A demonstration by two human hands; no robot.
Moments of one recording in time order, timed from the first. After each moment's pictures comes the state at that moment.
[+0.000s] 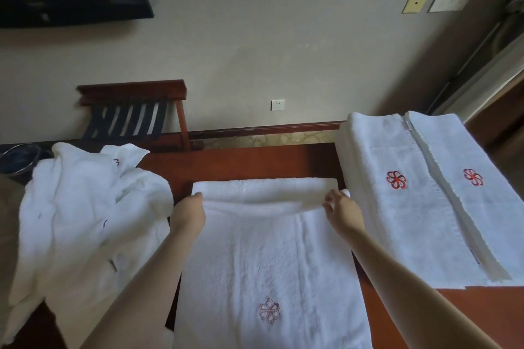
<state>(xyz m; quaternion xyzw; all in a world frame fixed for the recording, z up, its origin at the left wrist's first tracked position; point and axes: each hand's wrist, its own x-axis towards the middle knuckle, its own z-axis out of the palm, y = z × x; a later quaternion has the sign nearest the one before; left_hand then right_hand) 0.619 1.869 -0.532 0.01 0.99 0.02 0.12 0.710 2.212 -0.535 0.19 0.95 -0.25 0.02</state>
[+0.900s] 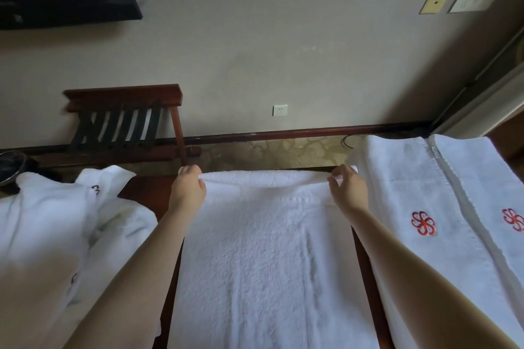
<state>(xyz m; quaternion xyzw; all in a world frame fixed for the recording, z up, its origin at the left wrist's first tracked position) 0.483 1.901 -0.522 0.02 0.98 0.19 -0.01 0.567 2.246 -0.525 0.22 0.92 -0.31 -0.09</state>
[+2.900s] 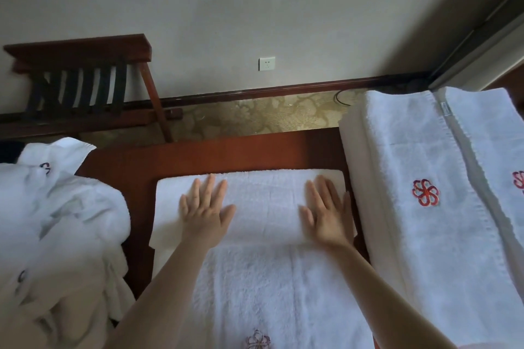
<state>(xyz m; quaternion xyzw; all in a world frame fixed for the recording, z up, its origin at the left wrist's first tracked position) 0.578 1.942 -0.629 0.12 0.97 0.03 0.18 0.665 2.221 -0.635 0.13 0.98 -0.13 0.04</state>
